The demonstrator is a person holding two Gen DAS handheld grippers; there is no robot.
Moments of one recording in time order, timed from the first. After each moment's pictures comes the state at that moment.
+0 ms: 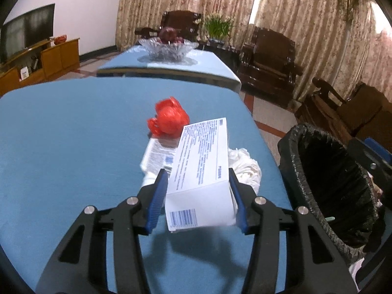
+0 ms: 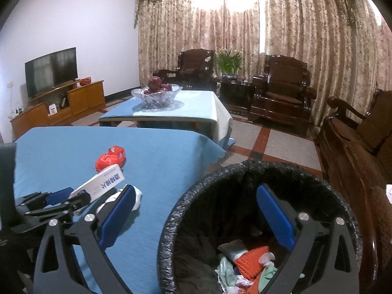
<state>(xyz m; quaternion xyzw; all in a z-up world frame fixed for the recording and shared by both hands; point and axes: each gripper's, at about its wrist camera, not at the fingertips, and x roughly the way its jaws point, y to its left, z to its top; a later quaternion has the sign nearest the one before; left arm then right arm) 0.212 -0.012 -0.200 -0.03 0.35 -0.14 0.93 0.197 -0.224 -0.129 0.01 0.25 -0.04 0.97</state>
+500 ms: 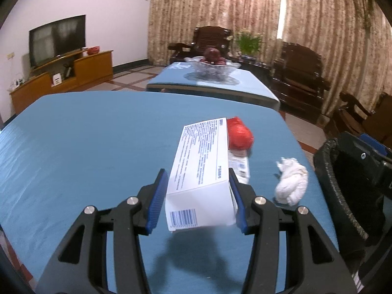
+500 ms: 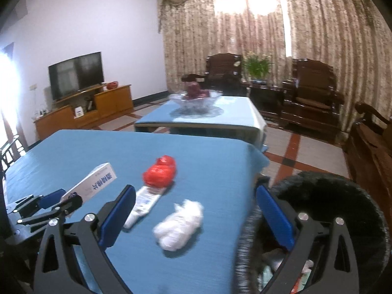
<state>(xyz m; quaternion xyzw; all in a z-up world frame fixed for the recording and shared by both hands) 0.184 0.069 -0.176 -0.03 0.31 -0.04 0.95 0.221 -0.145 -0.130 0.01 0.24 0.05 0.97</state>
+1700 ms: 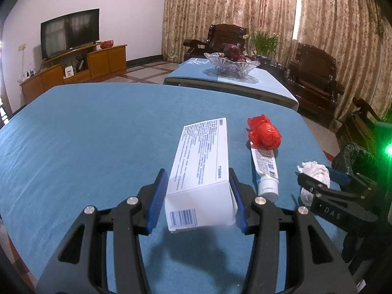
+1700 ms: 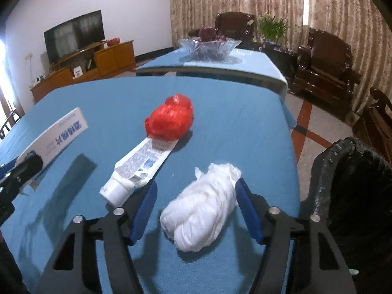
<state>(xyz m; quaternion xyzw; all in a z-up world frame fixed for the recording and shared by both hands) 0.190 0.102 -0.190 -0.03 0.32 -0.01 0.95 0.277 -0.111 -0.210 -0.01 0.38 0.05 0.92</state>
